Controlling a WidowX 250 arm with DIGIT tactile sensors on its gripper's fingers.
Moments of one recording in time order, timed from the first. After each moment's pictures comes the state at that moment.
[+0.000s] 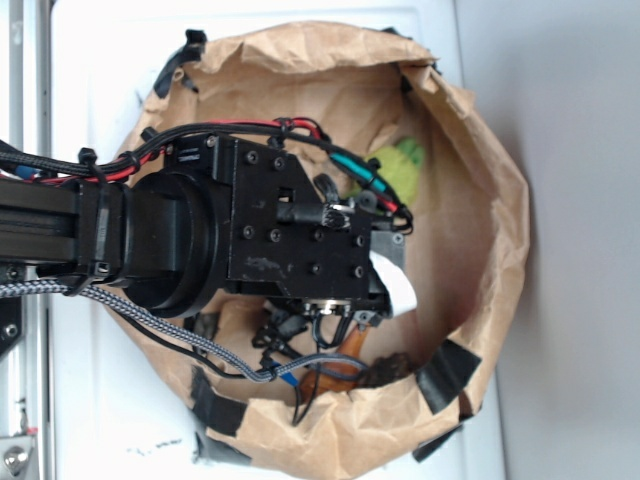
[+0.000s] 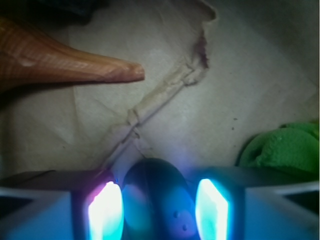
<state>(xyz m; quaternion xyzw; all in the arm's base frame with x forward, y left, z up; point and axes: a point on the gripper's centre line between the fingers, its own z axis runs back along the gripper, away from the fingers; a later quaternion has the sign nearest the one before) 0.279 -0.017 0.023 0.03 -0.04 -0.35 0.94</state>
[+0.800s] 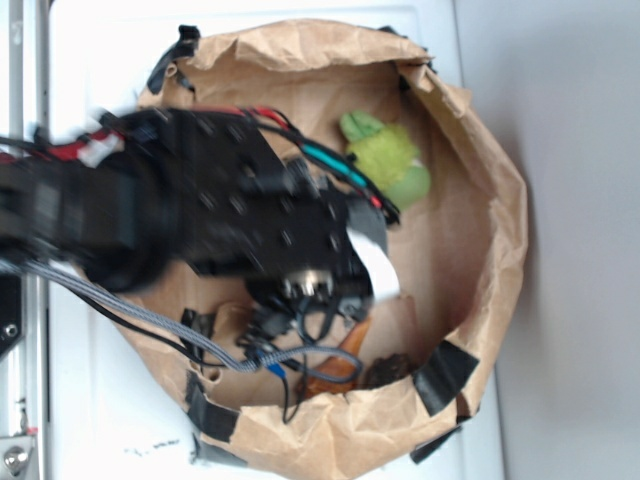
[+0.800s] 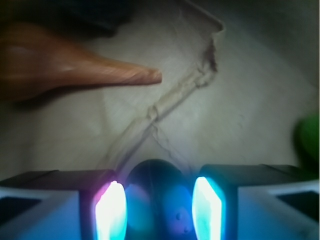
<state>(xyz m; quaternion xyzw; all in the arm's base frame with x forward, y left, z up) 0.269 -0.010 0.061 -0.01 -0.08 -0.33 0.94</state>
